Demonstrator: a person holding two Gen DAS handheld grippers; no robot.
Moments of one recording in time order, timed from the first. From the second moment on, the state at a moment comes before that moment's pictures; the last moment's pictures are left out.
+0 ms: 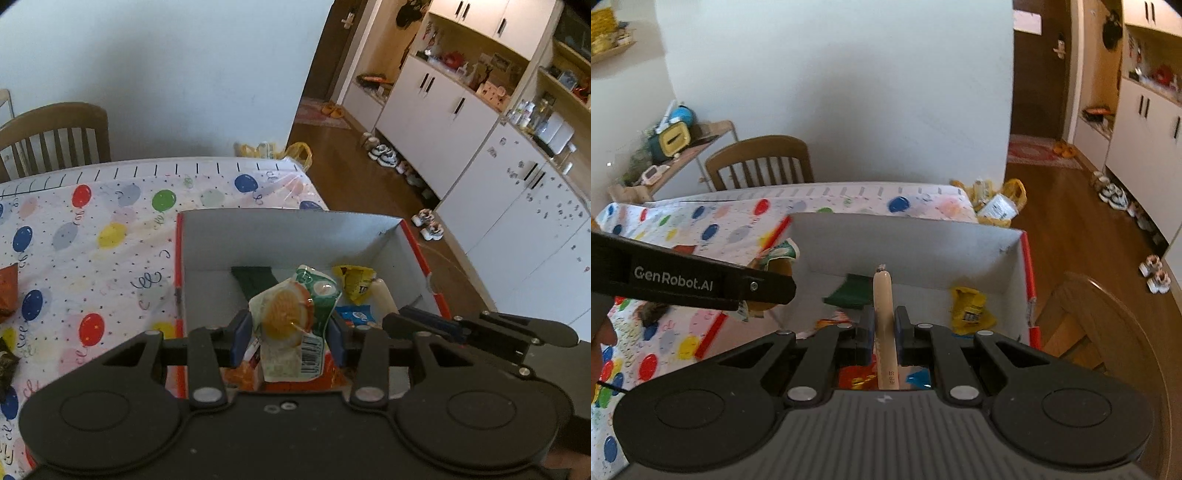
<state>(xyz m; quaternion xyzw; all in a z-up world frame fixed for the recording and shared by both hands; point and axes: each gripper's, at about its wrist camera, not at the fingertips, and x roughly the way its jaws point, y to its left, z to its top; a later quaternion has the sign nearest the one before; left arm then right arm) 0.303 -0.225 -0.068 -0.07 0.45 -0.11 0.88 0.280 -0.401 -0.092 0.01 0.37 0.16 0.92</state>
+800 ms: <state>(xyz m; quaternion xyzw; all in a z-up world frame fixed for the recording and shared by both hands) 0.363 -0.260 -0.134 -0.04 0.52 -0.07 0.85 0.328 -0.425 -0.159 0.03 0.45 0.13 0.88</state>
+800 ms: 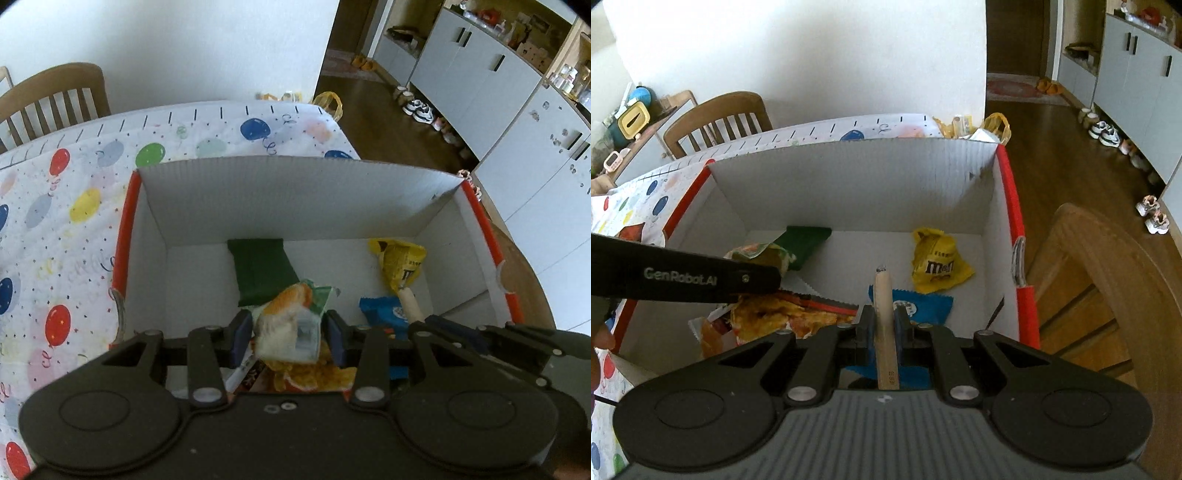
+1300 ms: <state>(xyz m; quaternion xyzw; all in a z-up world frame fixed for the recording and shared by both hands) 0.359 -0.259 -0.134 -0.03 0.52 -0.07 0.85 0.324 -0.422 -0.162 0.04 0.48 0.13 0.87</state>
